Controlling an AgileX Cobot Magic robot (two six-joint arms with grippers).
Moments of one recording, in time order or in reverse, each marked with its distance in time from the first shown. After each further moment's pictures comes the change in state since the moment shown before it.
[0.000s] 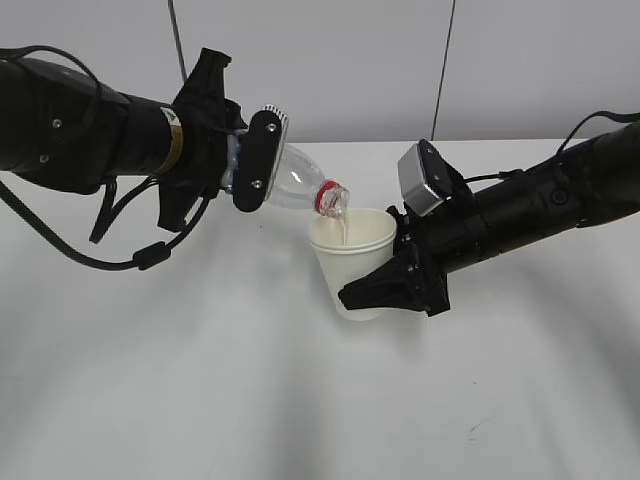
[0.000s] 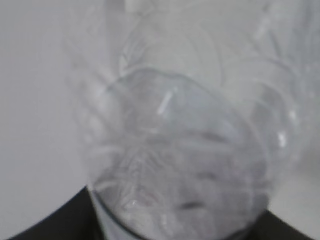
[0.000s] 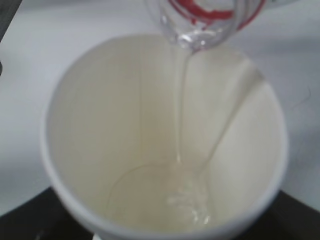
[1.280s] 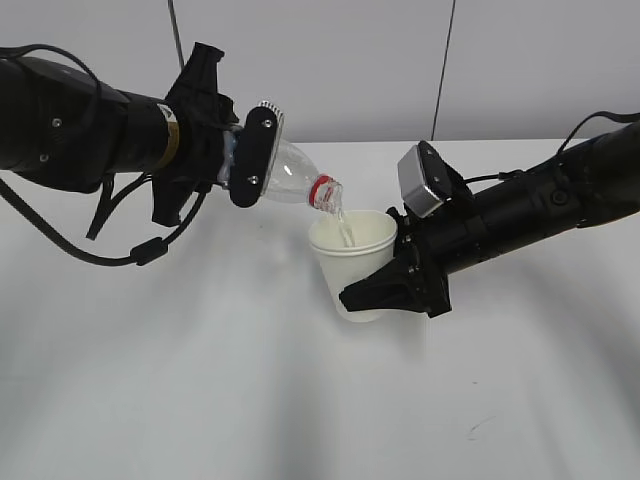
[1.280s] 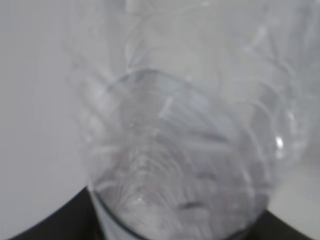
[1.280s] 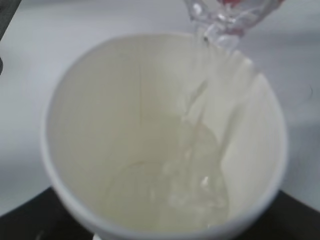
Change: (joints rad) left arm 0.000 0.000 -0.002 0.007 0.048 0.000; right arm 0.000 0.000 0.000 -0.007 0.000 0.002
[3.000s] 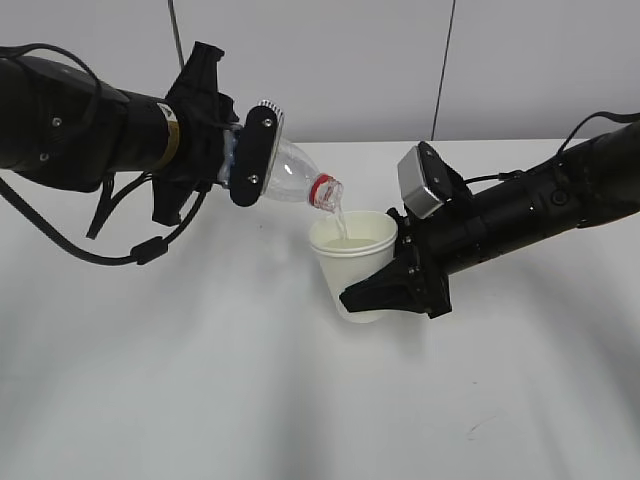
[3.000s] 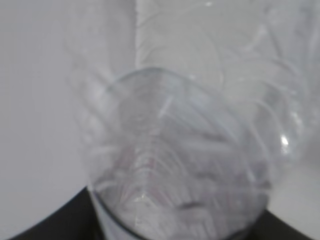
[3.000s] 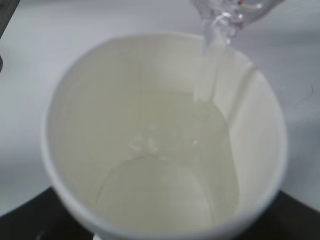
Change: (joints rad) left arm 0.000 0.000 -0.001 0.000 0.000 0.000; right arm 0.000 0.000 0.000 -0.004 0.004 0.000
